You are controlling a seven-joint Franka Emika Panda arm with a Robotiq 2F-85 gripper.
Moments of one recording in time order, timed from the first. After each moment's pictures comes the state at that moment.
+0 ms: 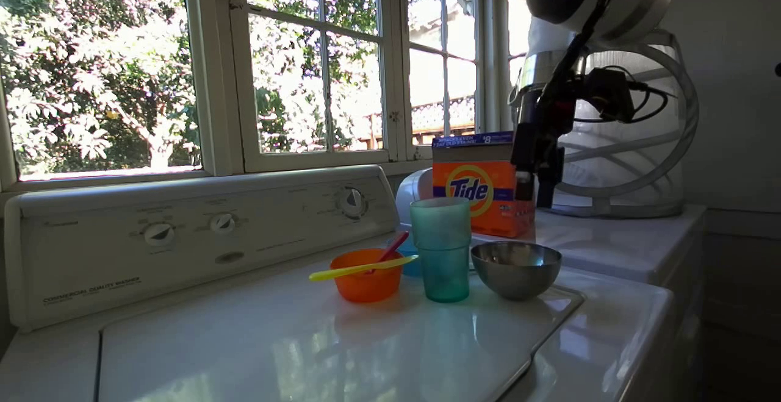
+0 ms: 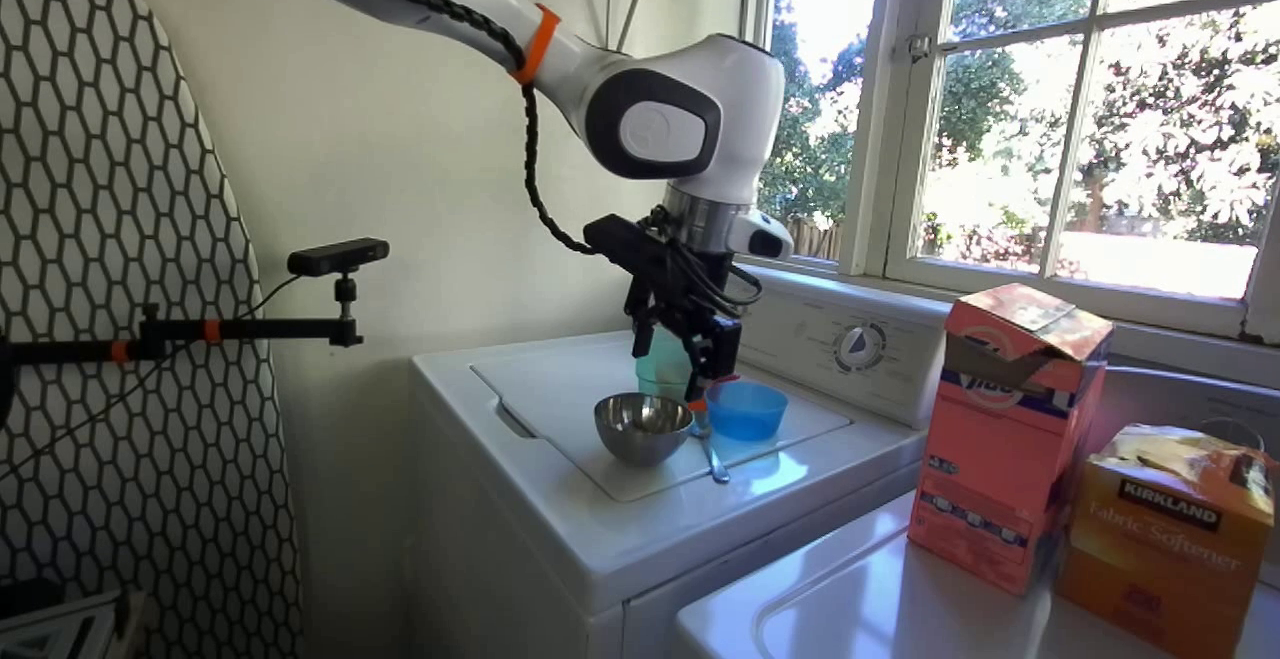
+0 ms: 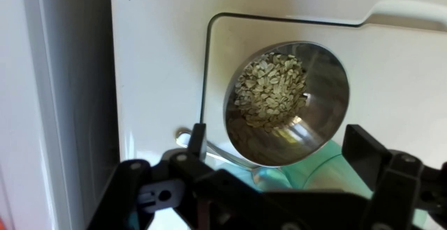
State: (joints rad) arm -0.03 0.15 -0.14 -1.88 0.31 1.99 -0.45
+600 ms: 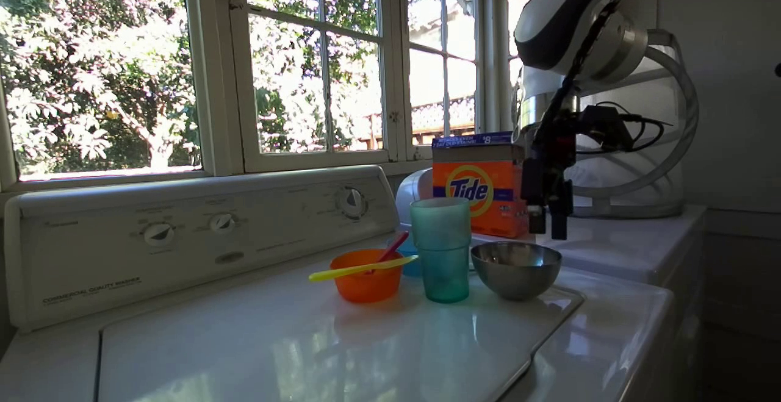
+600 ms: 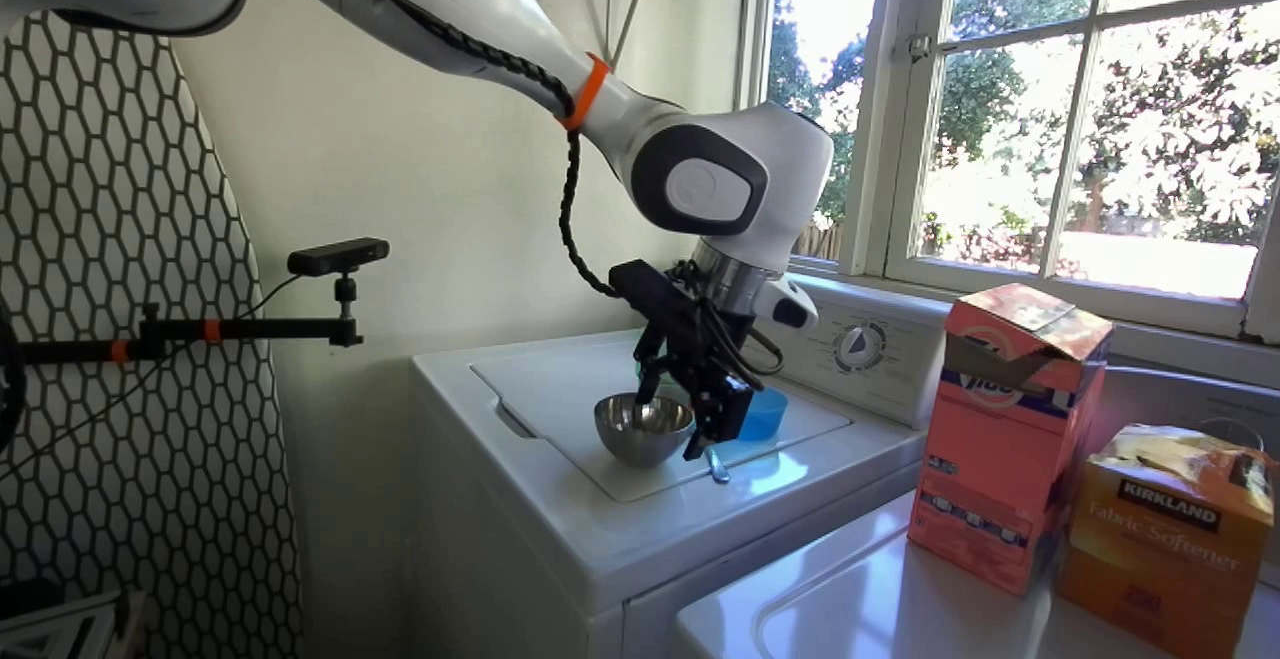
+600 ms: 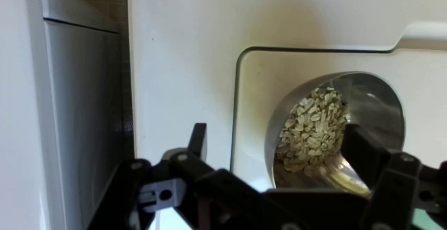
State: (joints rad) arm -0.12 0.28 -0.10 -1.79 0.30 1.88 -0.45
